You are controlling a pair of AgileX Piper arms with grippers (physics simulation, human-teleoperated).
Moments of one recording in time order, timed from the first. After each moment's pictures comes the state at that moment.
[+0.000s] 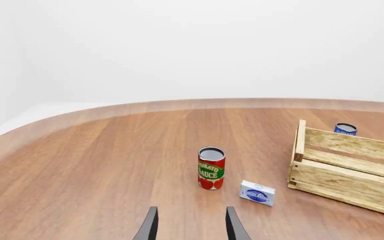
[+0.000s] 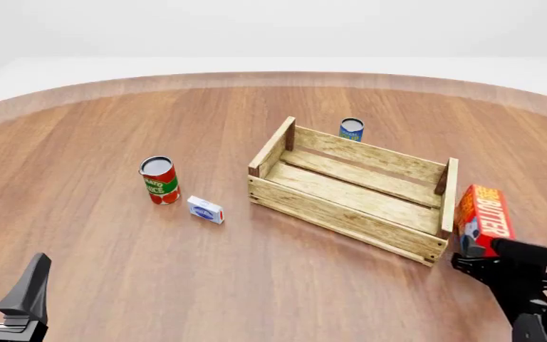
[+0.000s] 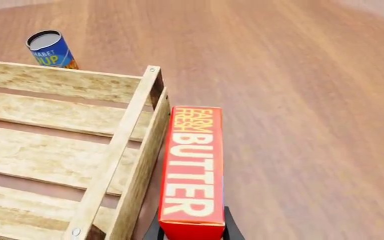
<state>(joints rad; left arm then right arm) 0.00 0.00 0.00 0.00 0.00 -0.24 1.85 -0.17 -1.21 0.03</state>
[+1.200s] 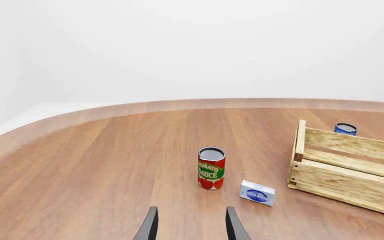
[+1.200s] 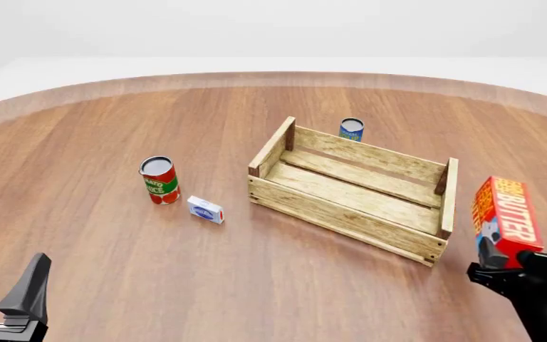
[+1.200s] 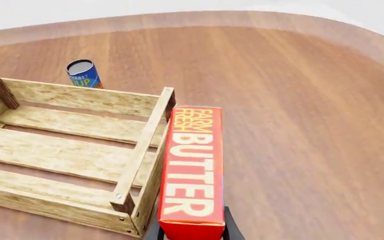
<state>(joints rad) 0.00 0.00 0.00 0.00 0.00 -0.23 1.41 0.00 -1.06 0.03</state>
